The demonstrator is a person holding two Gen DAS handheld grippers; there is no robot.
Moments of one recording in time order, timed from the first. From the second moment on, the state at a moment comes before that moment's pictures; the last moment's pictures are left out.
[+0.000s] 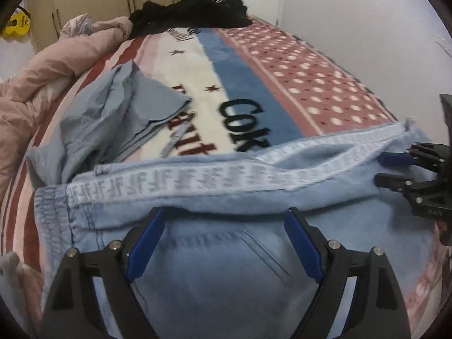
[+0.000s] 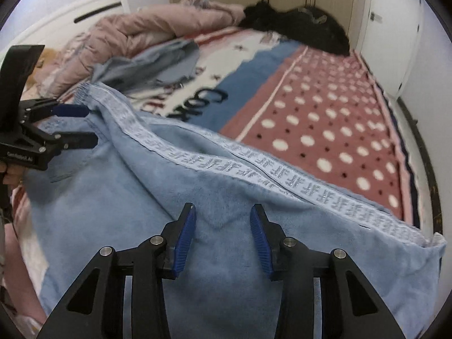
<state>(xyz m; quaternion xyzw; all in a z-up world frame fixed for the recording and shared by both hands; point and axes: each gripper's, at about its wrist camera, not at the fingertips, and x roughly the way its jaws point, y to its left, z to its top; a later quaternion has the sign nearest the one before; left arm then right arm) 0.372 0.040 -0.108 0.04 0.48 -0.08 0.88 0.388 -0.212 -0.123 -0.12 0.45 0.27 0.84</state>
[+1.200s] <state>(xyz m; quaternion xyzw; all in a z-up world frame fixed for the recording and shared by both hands) 0.294 0.052 -0.053 0.00 0.37 -0.04 0.93 0.355 -0.579 -0.154 0.24 0.45 0.05 0.86</state>
